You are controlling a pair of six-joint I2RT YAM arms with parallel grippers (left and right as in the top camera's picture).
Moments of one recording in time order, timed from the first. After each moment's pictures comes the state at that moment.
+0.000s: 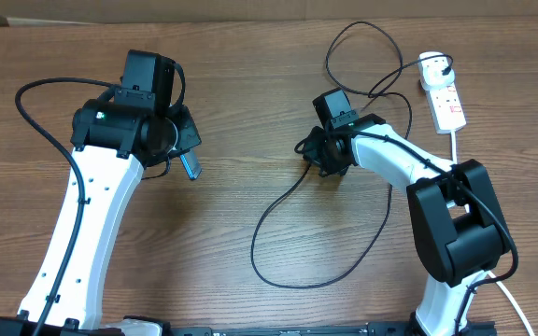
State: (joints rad) left arm -0.20 1.51 1.52 -1.17 -0.03 -0.57; right arm 0.40 1.99 1.27 -0.53 -0.13 0.88
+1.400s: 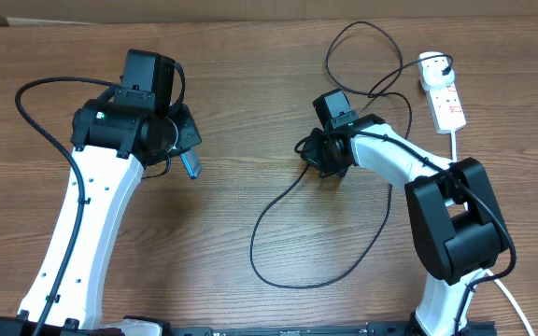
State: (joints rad) left arm -0.20 1.51 1.52 -1.16 -0.03 -0.57; right arm 0.40 2.00 1.27 -0.54 -0.16 0.88
